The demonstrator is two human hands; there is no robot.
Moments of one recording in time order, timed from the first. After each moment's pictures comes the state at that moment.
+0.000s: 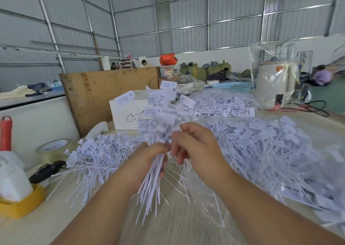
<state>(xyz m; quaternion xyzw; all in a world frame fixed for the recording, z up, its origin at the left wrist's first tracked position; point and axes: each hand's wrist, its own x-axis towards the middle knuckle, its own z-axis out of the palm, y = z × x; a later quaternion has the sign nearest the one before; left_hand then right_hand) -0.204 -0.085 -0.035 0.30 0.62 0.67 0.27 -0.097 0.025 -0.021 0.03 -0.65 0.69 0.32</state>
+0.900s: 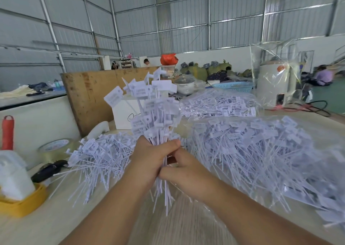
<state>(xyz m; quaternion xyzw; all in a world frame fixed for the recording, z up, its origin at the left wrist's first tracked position) -0.187 -0.068 -0.036 0.30 0.57 0.76 0.08 -0.102 0.006 -0.044 0.00 -0.81 0.56 0.18</state>
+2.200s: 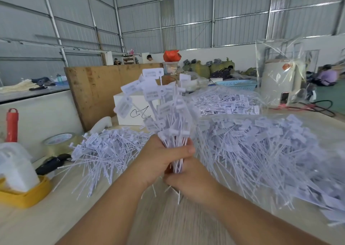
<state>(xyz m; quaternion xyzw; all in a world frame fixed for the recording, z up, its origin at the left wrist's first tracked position) -0.178 -0.079 -0.029 0.43 0.61 0.65 0.16 -0.107 0.009 -0.068 -0.03 -0.83 0.50 0.23</state>
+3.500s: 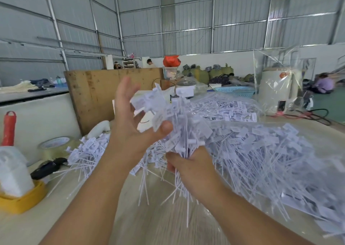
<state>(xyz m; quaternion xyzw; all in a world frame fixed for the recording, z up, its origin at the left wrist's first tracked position) -0.182 -0.107 0.021 0.49 0.57 0.66 -0.11 -0.100 0.009 -0.041 -0.10 -0.73 0.59 0.32</state>
